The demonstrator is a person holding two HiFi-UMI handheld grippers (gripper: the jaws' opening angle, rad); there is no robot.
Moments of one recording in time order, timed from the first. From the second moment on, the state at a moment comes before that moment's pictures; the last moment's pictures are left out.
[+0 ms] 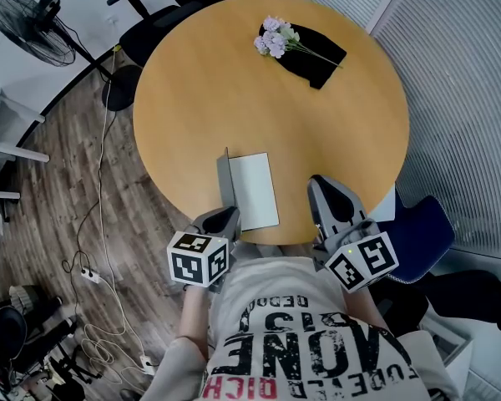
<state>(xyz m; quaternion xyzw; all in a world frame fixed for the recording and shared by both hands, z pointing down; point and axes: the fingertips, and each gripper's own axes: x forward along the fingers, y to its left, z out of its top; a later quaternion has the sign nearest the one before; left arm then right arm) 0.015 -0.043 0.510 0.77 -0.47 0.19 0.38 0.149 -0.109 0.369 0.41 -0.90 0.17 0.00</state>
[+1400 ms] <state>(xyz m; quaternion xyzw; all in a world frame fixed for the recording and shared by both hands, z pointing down) 0.058 -0.055 0.538 0.78 -0.44 0.21 0.39 0.165 -0.108 0.379 0.42 -0.89 0.18 0.01</state>
